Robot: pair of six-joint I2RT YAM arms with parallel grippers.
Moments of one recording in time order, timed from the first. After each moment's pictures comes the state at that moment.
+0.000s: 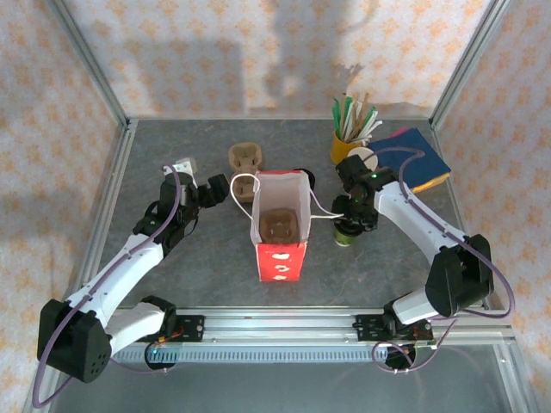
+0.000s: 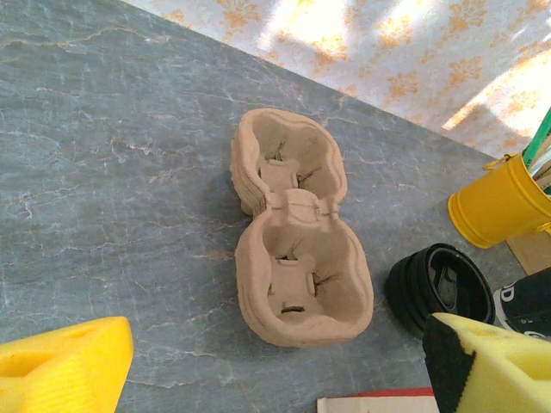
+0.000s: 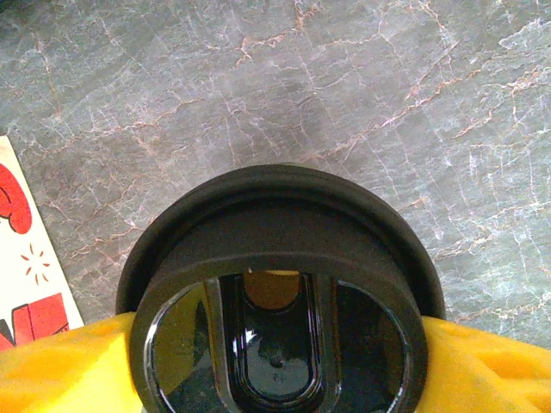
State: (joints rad) left arm -0.29 1.06 0.72 -0.15 -0.10 -0.57; right arm 0.42 1.48 1.16 -1.09 0.05 0.59
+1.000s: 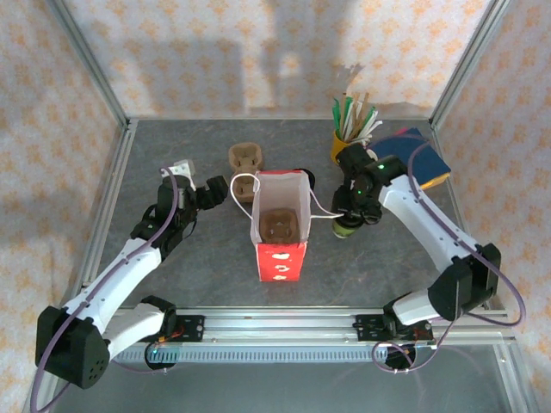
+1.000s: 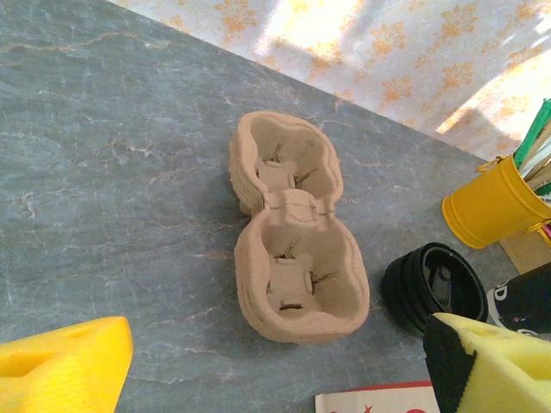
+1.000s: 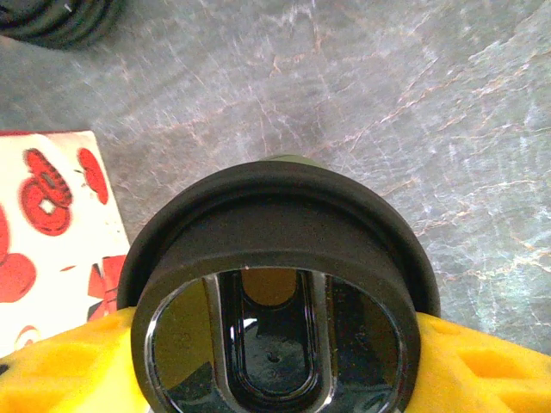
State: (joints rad) left arm -0.29 1.01 0.69 -0.15 -0.10 -0.57; right arm 0.46 1.42 1.39 -1.29 0.07 0.65
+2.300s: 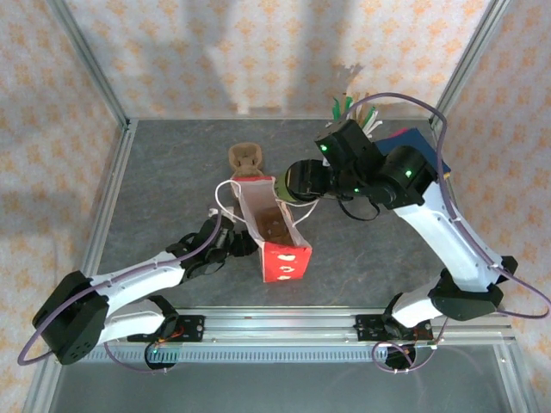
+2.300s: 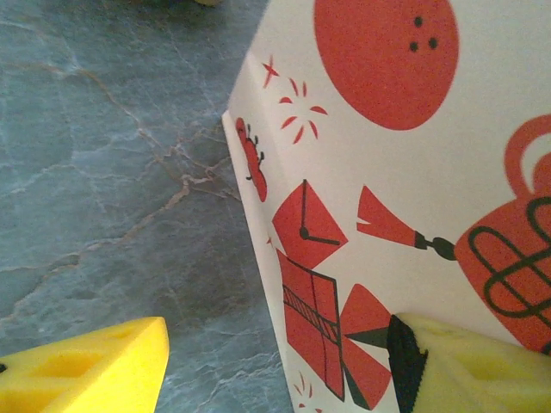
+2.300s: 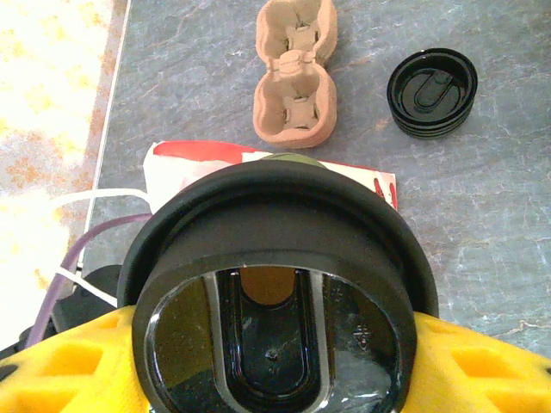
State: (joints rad) left arm -0.66 1.15 0.45 -0.04 -0.03 -0.75; right arm 0.88 1.45 2.00 -1.38 0.10 0.81
